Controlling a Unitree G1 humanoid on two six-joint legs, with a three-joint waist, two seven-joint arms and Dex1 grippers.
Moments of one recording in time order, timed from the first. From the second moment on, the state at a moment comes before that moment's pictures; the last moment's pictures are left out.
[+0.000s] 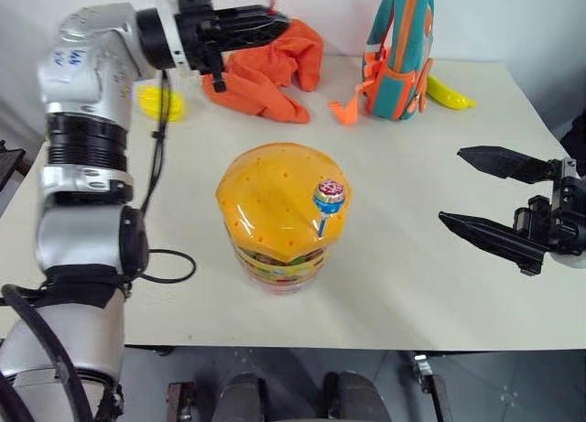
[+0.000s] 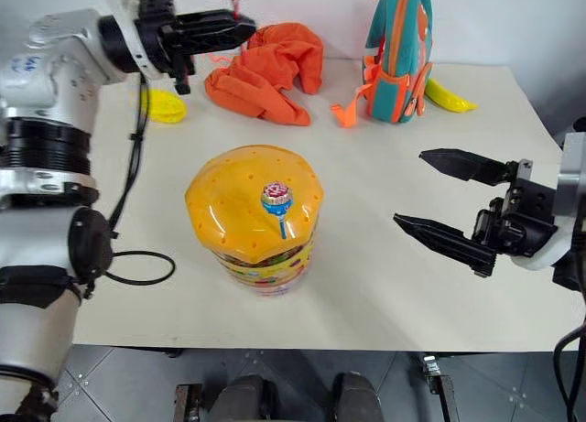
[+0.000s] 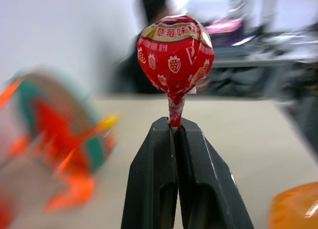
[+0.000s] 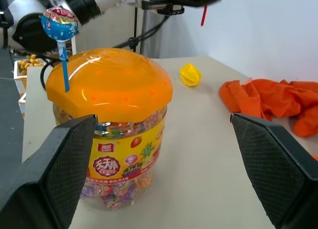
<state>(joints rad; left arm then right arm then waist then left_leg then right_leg) -1.44 0.65 0.00 0.68 -0.27 0.60 -1.12 -0.15 -0.93 -0.59 -0.52 1.07 0.56 0.97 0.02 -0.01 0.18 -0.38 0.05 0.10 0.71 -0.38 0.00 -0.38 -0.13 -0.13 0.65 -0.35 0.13</state>
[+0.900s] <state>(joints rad) -0.54 1.18 -0.04 -0.04 -0.24 1.42 -0.82 -0.44 -0.91 -0.34 -0.25 0.91 0.50 1.16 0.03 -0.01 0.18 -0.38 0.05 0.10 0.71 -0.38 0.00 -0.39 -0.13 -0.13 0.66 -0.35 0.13</state>
